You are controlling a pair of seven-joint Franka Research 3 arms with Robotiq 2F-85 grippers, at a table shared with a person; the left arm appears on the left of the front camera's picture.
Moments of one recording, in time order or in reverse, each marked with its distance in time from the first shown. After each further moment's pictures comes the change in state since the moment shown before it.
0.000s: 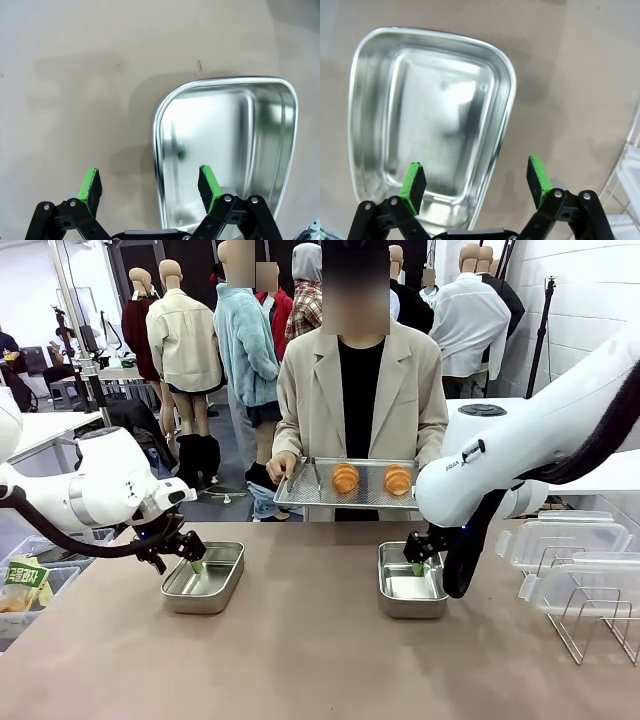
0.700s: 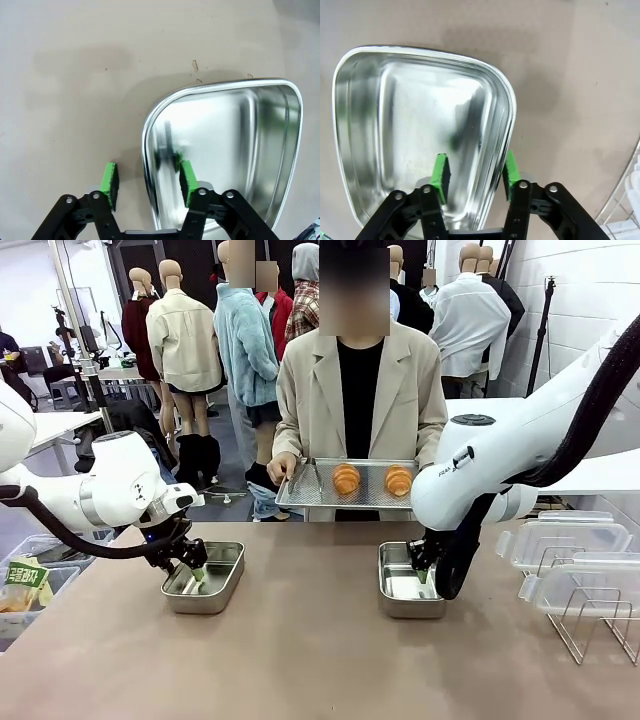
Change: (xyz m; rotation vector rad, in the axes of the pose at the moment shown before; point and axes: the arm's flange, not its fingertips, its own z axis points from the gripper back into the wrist) left arm 0.007 -0.005 -0.008 0.005 0.032 -0.035; right arm 0.010 -0.002 -0.017 -0.001 0.021 -0.049
